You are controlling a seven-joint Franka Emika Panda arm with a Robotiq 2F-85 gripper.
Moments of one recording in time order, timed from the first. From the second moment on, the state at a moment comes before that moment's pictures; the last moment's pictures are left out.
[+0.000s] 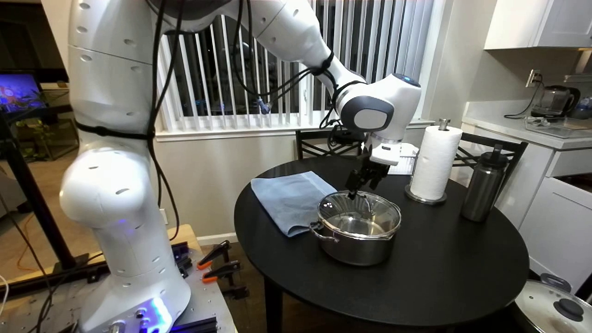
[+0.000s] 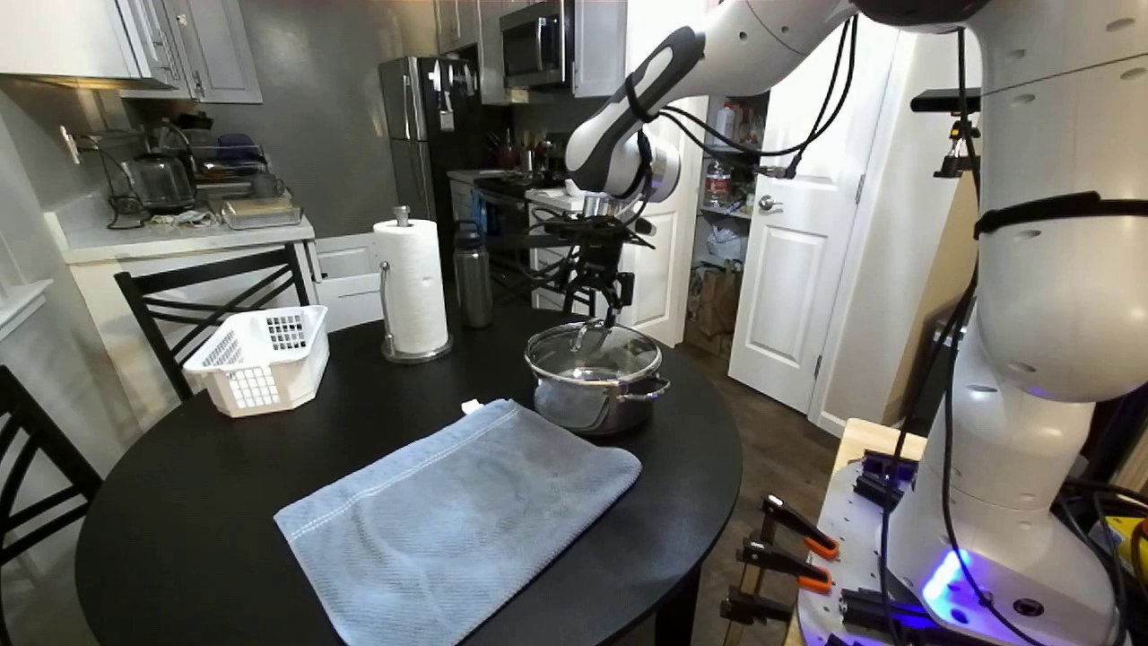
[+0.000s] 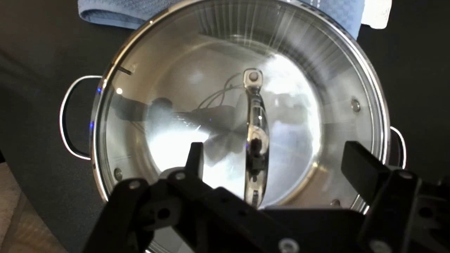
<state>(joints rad) -0.09 0.26 -0.15 -2.06 0.40 2.24 1.07</state>
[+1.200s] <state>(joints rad) -0.09 0.25 -0.17 -2.06 0.29 2.15 1.07</state>
